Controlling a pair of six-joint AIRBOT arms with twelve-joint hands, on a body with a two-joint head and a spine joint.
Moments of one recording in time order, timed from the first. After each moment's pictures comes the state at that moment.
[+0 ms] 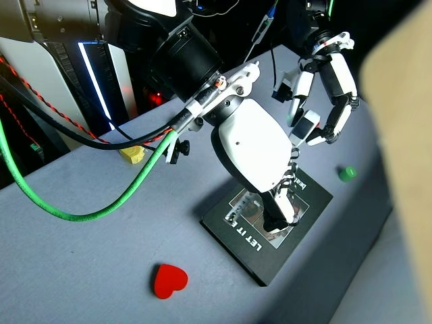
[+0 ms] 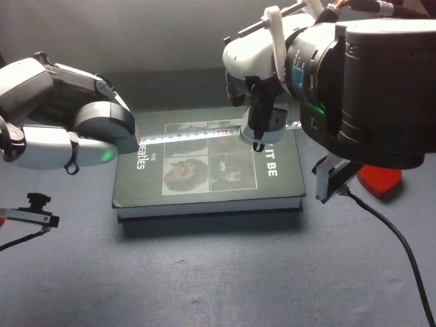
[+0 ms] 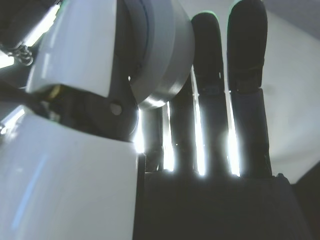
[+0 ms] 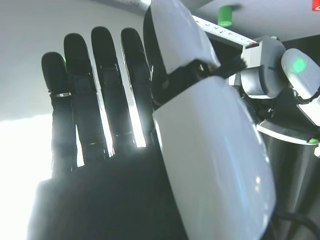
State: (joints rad) left arm 0.83 -0.80 1.04 -0.25 -0.64 0.25; right arm 0.01 -1.39 0.95 -1.15 -0.96 0.20
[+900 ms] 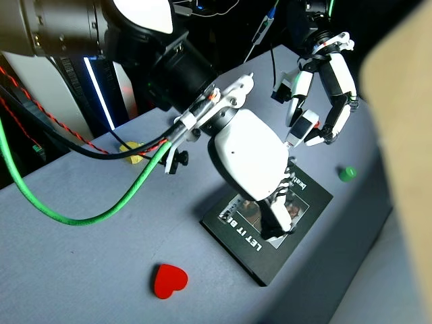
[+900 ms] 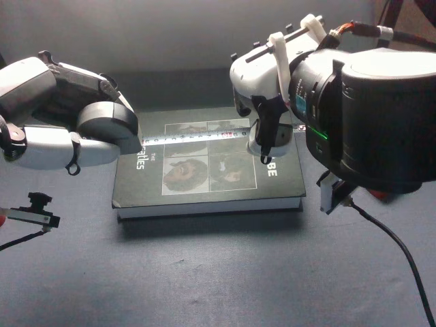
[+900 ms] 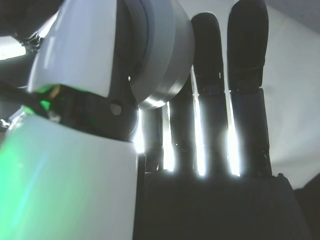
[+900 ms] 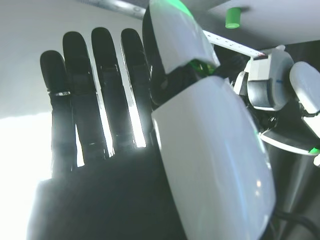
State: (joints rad) left arm 0.83 -0.81 1.05 -0.20 -0.65 0.21; right arm -0.05 -1.40 0.95 -1.24 -0.95 0.25
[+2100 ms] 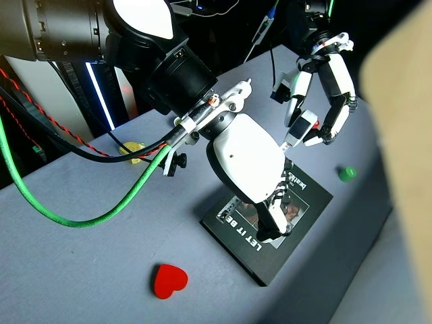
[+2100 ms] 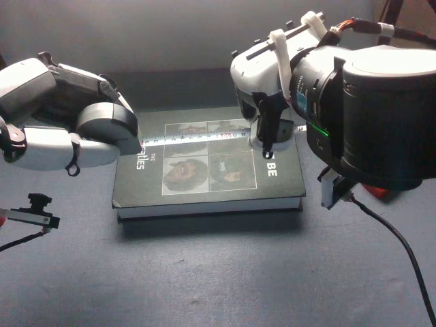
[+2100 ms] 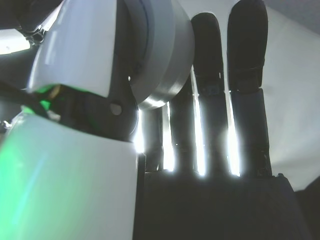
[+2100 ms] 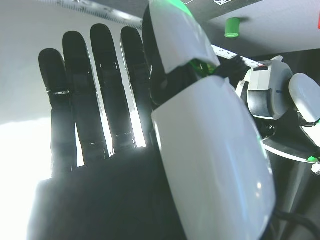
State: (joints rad) left arm 0.83 -0.81 1.05 -0.20 -0.65 0.21; right arm -0.05 -1.39 0.96 -1.25 -0.94 0.25
